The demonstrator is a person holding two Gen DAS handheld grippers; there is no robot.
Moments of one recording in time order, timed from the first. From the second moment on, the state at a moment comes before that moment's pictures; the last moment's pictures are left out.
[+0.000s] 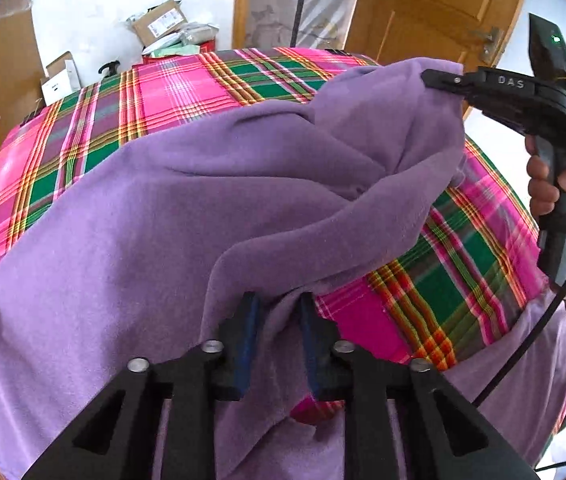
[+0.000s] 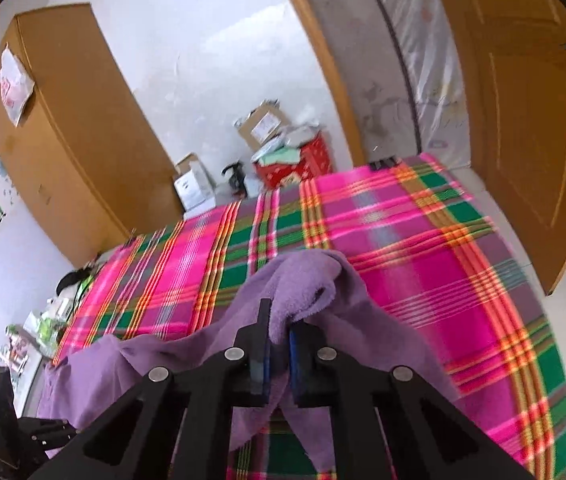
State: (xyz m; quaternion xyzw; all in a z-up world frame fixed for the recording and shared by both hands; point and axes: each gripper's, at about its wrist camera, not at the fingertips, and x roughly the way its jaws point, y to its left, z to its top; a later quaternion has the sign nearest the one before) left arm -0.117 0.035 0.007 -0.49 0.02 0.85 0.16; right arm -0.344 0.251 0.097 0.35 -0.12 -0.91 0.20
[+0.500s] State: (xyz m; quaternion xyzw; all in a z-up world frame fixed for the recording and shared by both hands) left arm -0.093 0.045 0.013 -0.48 0.08 0.85 0.22; right arm -0.347 0.275 0.094 0.34 -0.13 -0.92 0.14
